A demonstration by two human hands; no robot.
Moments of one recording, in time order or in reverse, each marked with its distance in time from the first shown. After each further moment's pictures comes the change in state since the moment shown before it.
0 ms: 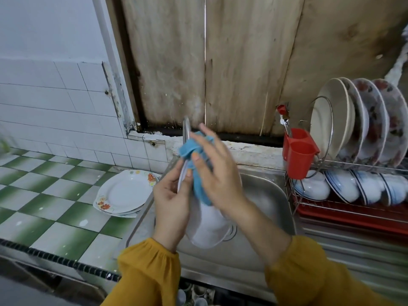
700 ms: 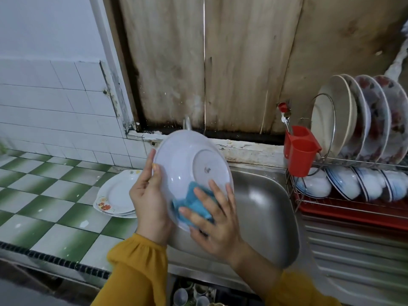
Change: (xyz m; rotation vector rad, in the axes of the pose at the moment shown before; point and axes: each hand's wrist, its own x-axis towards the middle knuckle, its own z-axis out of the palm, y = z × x) left_hand 0.023 -0.001 -0.025 -0.306 0.267 -0.110; right_hand -0.097 0.055 0.037 -0.412 0.095 -0.490
